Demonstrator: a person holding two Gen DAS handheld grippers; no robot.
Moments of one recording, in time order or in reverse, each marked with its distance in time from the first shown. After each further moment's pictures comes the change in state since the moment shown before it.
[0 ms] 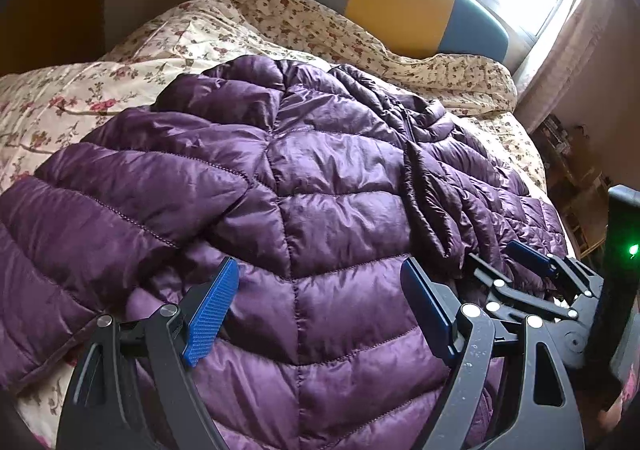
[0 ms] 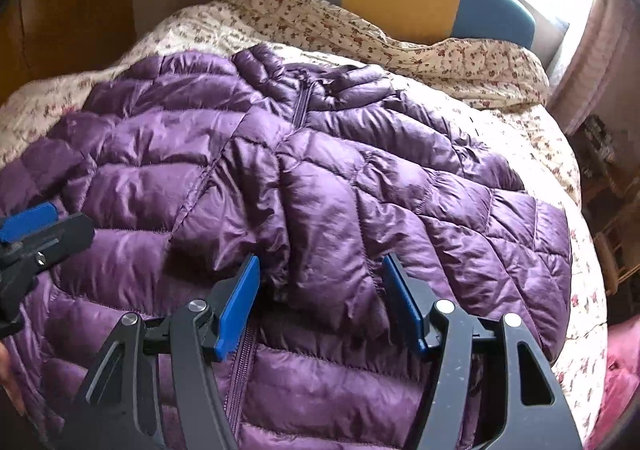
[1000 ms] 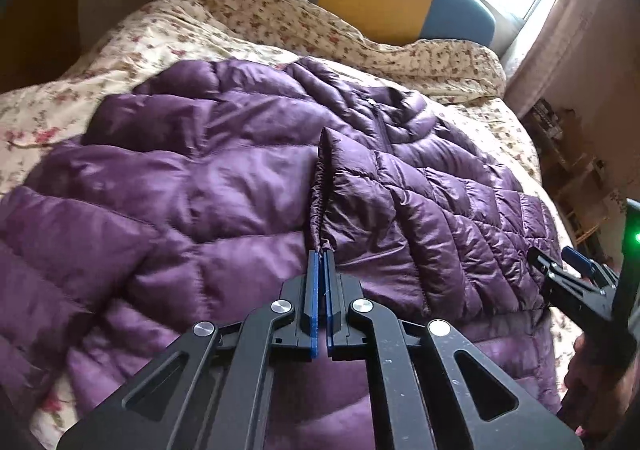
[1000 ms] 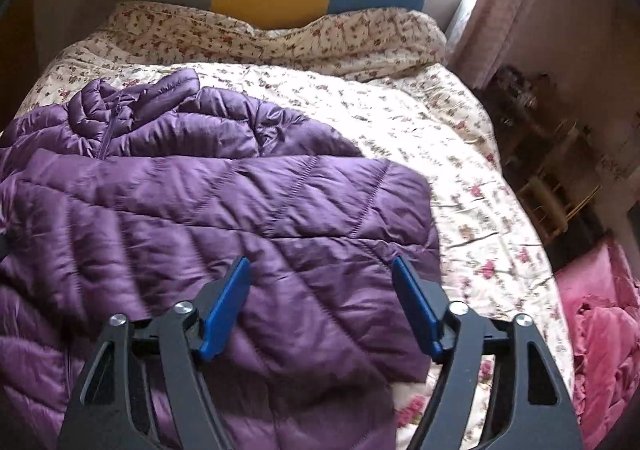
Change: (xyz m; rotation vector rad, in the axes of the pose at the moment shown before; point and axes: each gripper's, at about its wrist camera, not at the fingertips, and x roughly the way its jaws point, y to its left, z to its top) left arm 0.035 -0.030 0.026 0.066 0.025 -0.019; right arm 0.017 -0.135 -0.011 0.260 0.030 -0.229
